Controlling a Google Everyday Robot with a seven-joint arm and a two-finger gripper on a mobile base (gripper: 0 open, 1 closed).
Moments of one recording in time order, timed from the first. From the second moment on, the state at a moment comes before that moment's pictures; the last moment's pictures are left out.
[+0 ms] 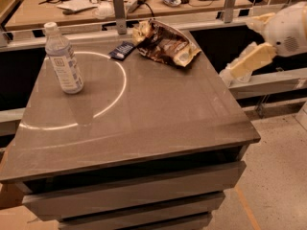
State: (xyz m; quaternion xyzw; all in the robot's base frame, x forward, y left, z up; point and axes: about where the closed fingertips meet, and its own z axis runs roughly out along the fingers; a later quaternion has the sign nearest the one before) arm 0.592 -0.201 0.979 -0.50 0.73 0.11 0.44
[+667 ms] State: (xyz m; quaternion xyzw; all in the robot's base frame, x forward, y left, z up) arm 0.632 -0.183 0.967 -0.45 0.75 0.10 0.47
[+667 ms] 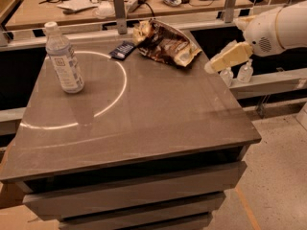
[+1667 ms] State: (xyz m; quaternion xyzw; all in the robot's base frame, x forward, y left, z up) arm 0.681 -0.123 0.942 -0.43 0.75 0.14 0.49
